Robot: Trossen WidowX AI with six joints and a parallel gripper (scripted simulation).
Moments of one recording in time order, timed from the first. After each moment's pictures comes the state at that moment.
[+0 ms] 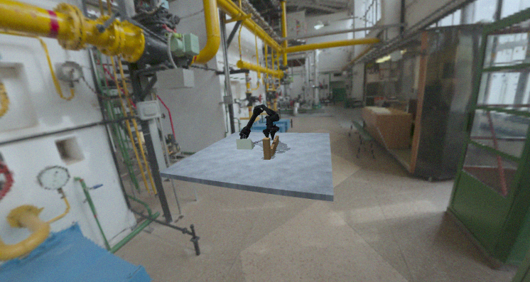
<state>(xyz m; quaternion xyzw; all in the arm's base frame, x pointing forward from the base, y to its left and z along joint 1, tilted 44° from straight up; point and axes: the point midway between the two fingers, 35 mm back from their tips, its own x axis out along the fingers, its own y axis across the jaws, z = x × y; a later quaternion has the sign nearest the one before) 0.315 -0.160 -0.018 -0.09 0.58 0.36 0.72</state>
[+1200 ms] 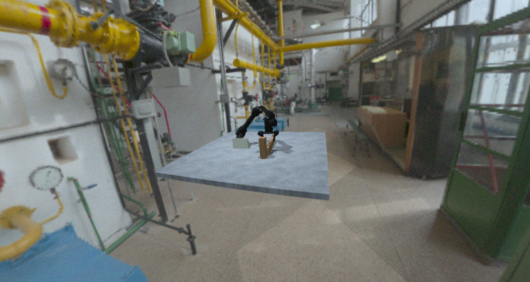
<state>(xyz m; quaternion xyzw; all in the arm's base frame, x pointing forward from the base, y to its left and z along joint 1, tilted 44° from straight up) 0.333 -0.129 -0.033 -0.29 0.27 0.64 0.66</state>
